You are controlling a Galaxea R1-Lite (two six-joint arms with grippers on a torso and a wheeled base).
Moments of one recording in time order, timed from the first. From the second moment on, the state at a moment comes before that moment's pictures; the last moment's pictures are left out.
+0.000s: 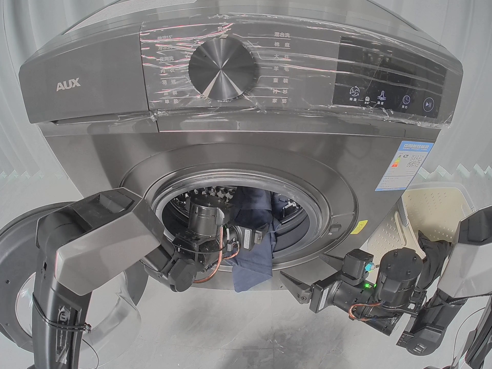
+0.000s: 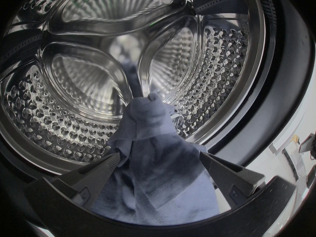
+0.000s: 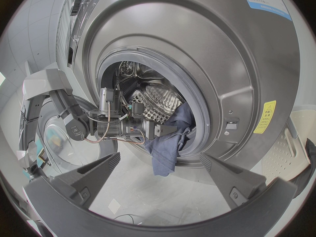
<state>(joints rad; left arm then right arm) -0.56 2.40 -1.15 -0.93 0.06 -0.09 0.77 2.03 -0.27 -1.55 -0.16 0.24</state>
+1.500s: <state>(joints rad) -0.51 2.57 -1.43 -1.11 0.14 -0.14 0.78 2.03 -0.28 -1.55 -0.16 0.24</state>
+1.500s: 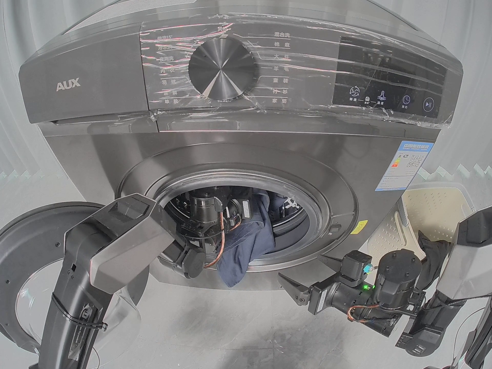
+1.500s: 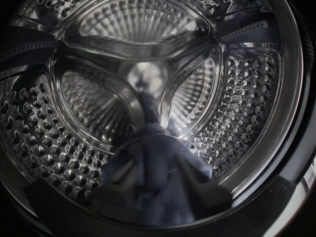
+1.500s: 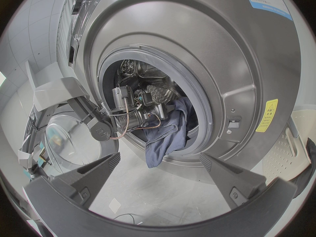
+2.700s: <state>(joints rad) -0.55 2.55 -1.19 -1.17 0.08 -0.05 0.78 2.03 -0.28 -1.55 -0.16 0.24</state>
